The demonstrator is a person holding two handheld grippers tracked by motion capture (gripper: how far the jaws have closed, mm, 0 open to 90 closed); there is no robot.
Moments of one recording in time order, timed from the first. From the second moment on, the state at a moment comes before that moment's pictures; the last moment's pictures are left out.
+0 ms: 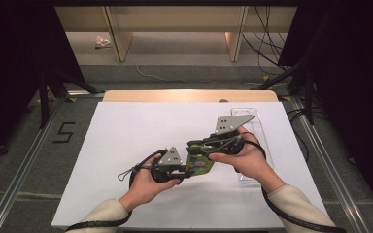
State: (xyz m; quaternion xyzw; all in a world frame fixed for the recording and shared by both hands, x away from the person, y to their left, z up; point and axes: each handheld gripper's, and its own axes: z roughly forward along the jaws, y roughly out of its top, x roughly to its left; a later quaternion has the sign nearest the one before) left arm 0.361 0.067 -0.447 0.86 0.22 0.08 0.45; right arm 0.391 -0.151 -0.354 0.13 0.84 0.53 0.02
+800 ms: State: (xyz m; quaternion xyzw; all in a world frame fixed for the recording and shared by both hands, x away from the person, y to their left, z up) left arm 0.362 0.068 -0.444 0.87 0.22 0.08 0.44; right arm 0.392 -0.152 -0.354 0.13 0.83 0.54 0.02
